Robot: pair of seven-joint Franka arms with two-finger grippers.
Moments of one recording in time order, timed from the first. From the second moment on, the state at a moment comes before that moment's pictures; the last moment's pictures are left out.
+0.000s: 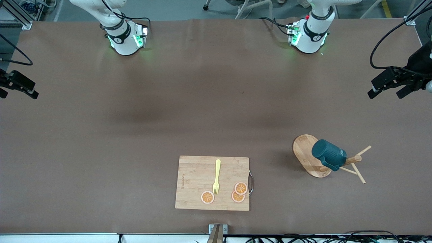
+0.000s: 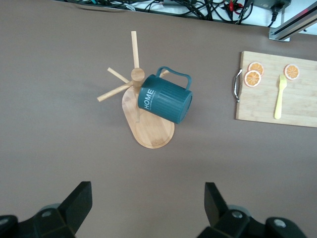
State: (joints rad) left arm -0.02 -0.04 -0.03 -1.58 -0.11 1.72 -0.08; right arm -0.07 -0.05 -0.02 -1.63 0.00 1.69 -0.05
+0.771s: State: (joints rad) left arm -0.02 -0.04 -0.03 -1.56 -0.08 1.62 0.00; right arm -0.07 -0.05 -0.03 -1.63 0.00 1.69 -0.05
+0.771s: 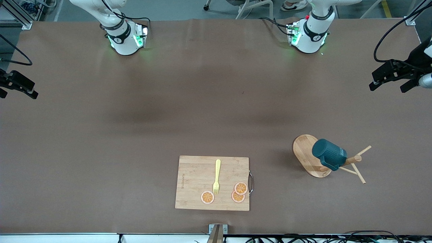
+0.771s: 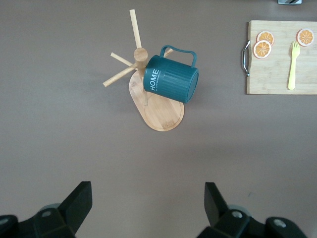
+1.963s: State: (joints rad) left arm -0.02 -0.04 -0.03 -1.56 -0.04 1.61 0.00; right arm -0.07 -0.05 -0.02 -1.63 0.00 1.69 -0.05
